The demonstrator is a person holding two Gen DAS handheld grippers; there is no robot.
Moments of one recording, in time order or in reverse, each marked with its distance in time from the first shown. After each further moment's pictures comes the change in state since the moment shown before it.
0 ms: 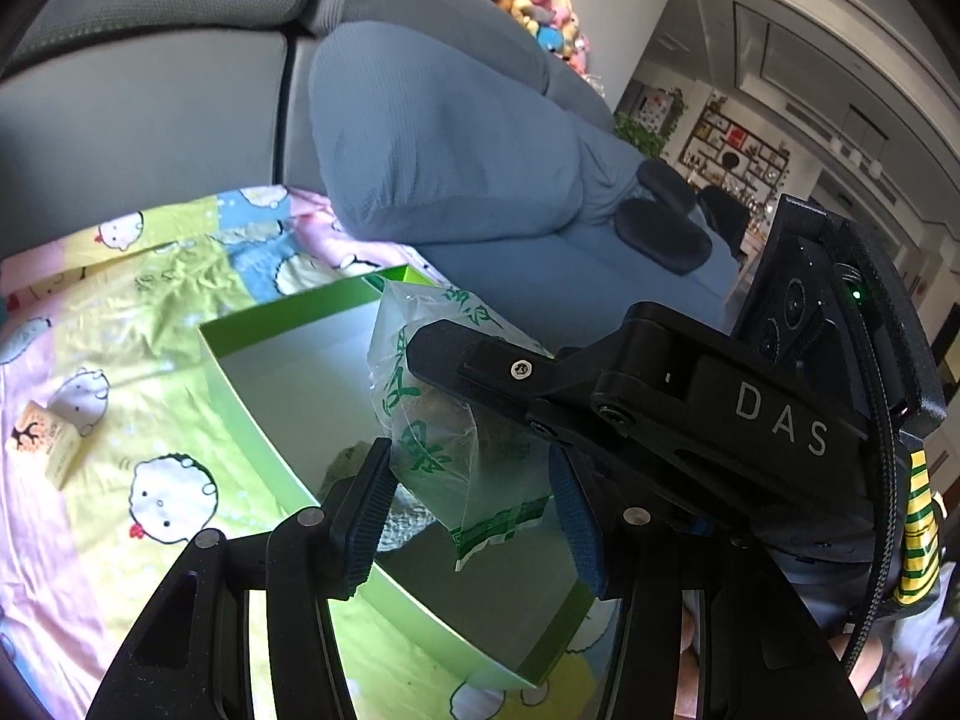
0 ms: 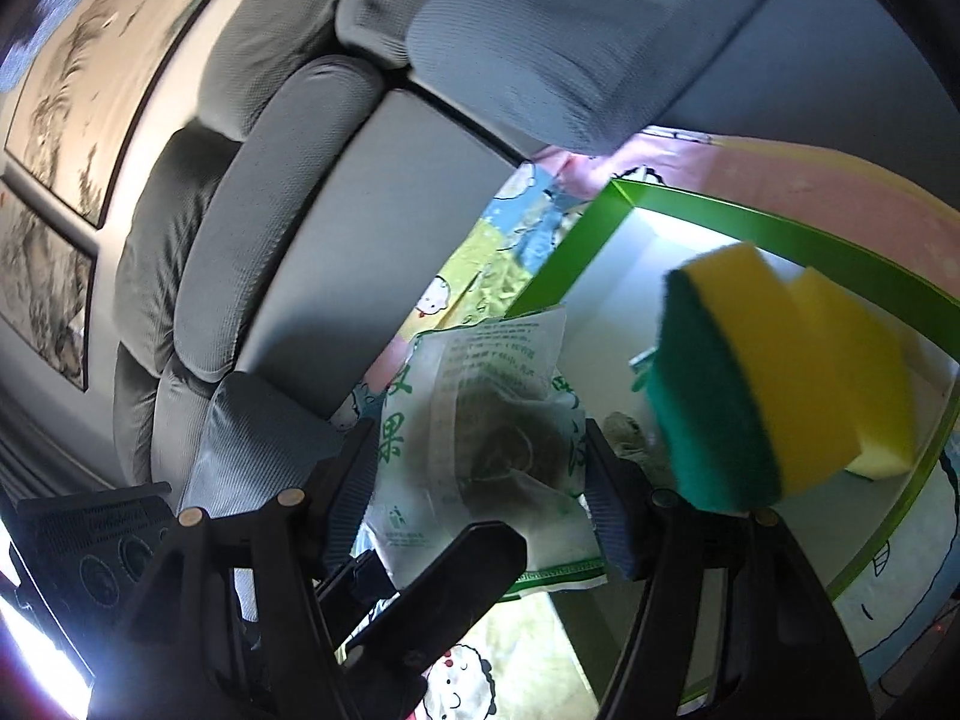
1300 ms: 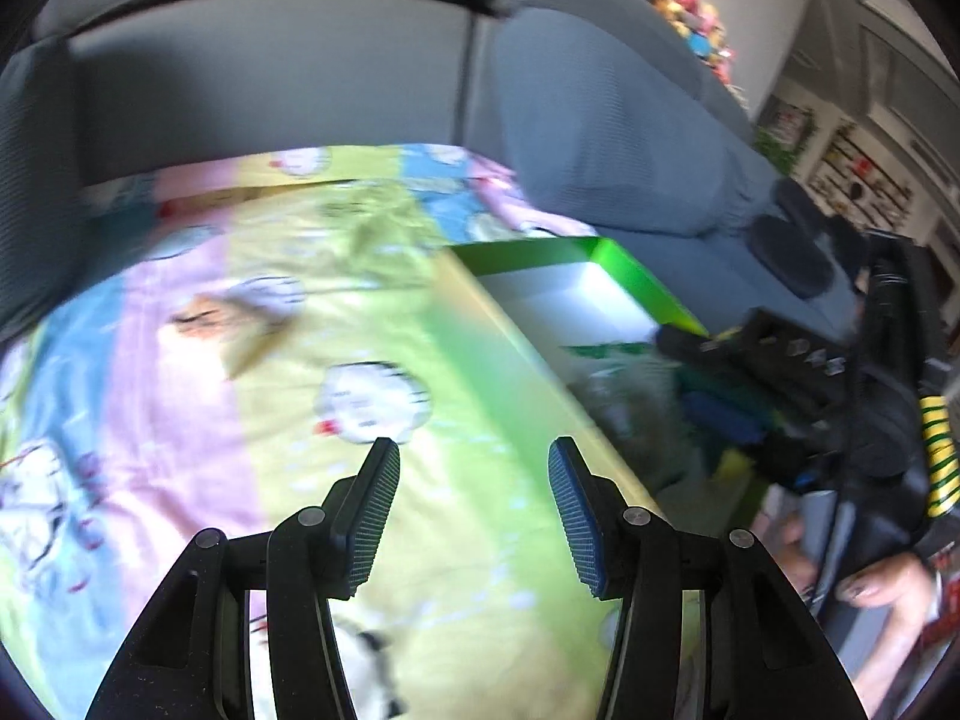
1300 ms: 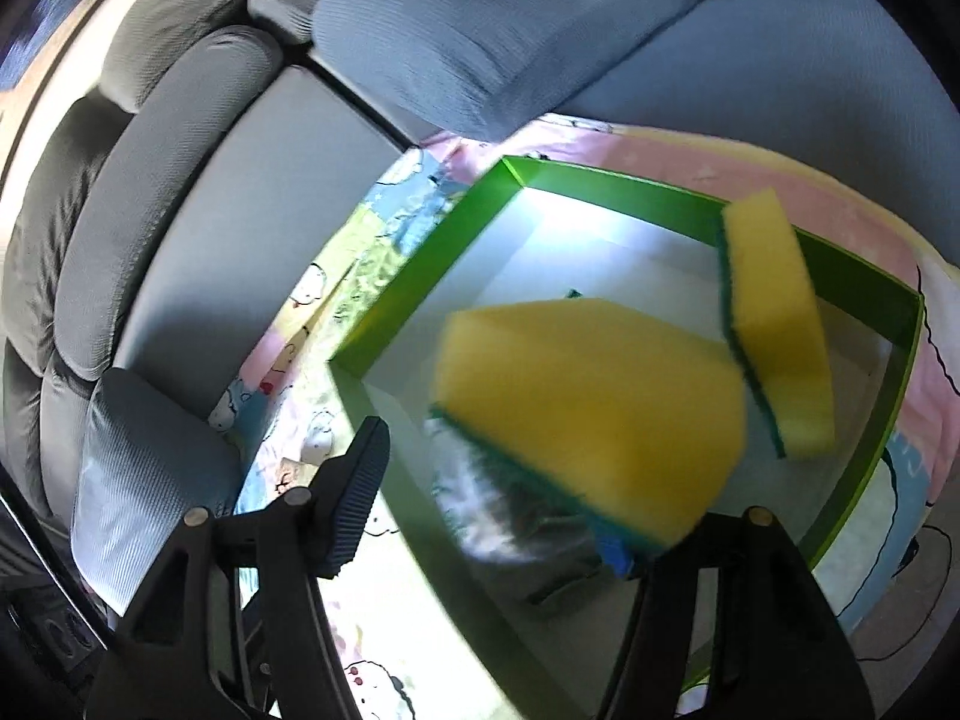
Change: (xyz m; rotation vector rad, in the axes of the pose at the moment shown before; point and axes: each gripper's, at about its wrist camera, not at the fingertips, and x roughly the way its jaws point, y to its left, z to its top) left arm -0.065 0.073 -0.043 -0.185 0.026 0.309; right arm 0.018 0.004 -0.011 -0.032 -0.005 -0.318
